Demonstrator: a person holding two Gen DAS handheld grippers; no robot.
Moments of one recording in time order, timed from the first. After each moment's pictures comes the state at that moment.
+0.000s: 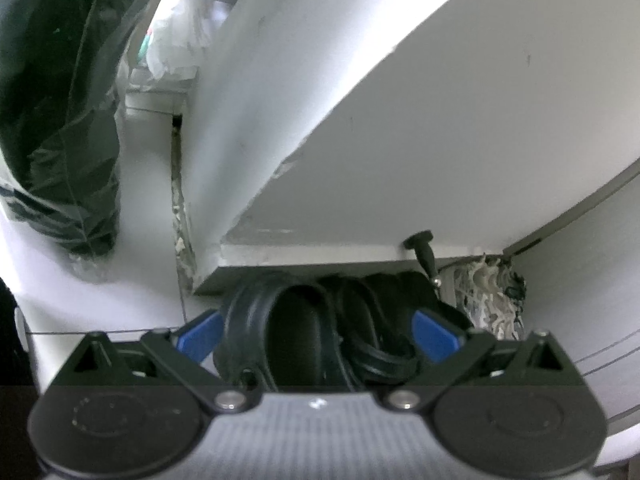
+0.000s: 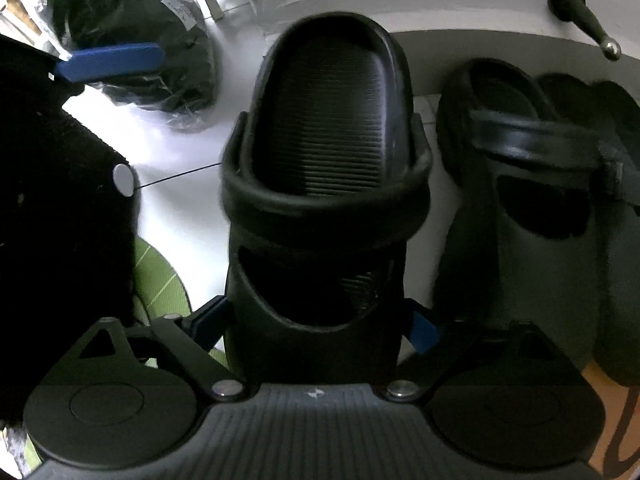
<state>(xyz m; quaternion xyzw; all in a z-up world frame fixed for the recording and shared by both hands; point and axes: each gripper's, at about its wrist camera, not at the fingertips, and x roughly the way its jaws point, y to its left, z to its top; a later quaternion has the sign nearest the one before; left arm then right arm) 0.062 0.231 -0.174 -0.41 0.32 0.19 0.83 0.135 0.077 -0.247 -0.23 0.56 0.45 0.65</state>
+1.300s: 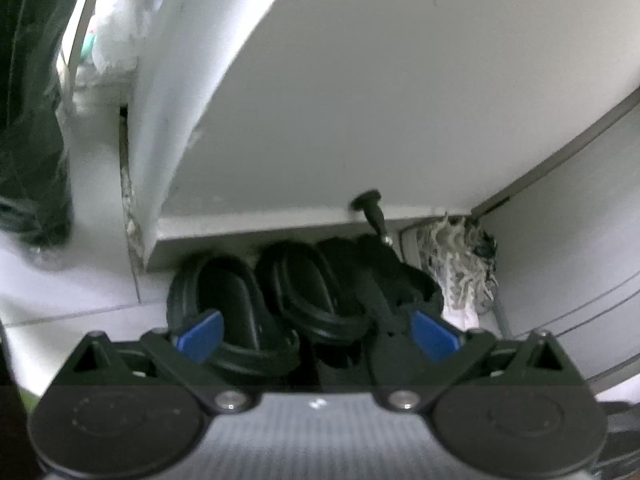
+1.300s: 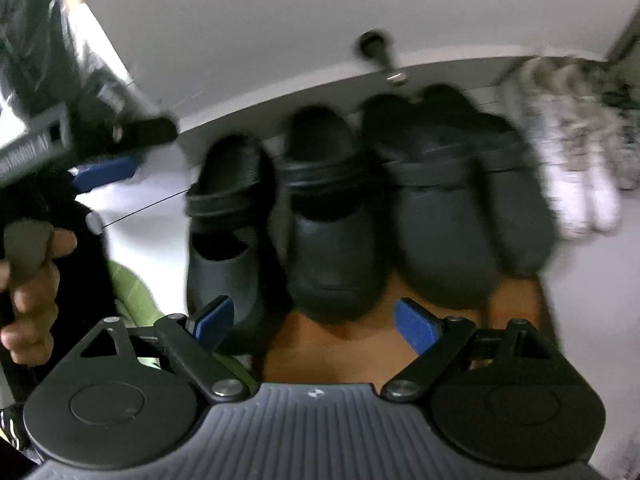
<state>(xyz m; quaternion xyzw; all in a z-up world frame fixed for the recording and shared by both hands) 0.078 0.192 -0.156 -0.40 0.36 0.13 0.83 0.188 -0.026 -0.094 -0.21 0.57 0.30 0.73</state>
